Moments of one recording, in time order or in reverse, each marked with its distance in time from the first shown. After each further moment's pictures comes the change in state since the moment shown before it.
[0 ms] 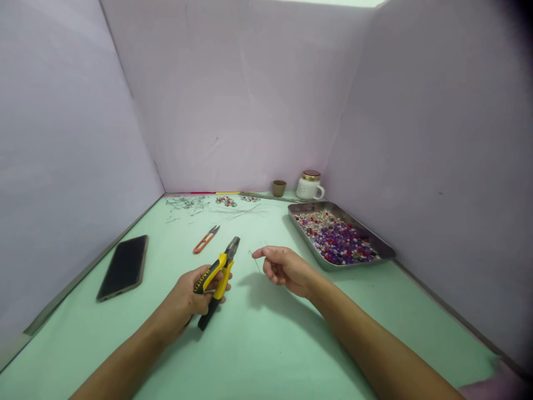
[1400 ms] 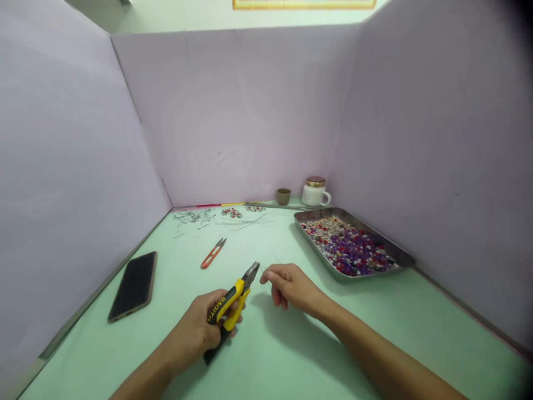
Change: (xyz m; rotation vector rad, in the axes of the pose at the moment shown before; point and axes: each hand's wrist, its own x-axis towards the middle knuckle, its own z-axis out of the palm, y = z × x) left_hand 0.001 -0.009 0.000 0.113 -0.154 0.036; right_hand 0.002 0.007 0.009 -0.558 0.117 -0.086
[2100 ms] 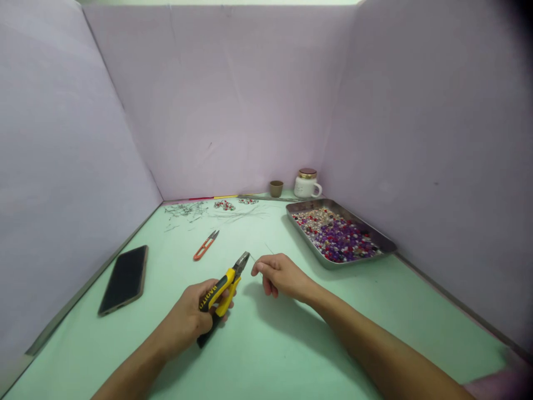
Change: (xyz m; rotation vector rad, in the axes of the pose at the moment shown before) left_hand -0.003 0.014 -0.001 0.088 -0.063 0.002; right_hand -0.003 -0.004 -0.001 -0.039 -0.038 0.005
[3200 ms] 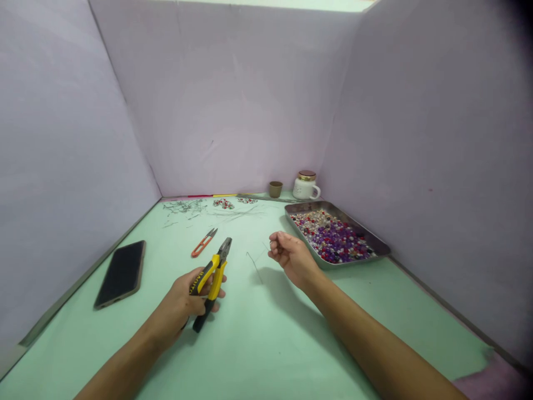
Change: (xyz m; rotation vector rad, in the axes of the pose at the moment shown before) left_hand -0.001 -0.002 -0.005 -0.132 0.204 -0.076; right_hand 0.008 0.001 -0.018 0.879 0.319 -0.131
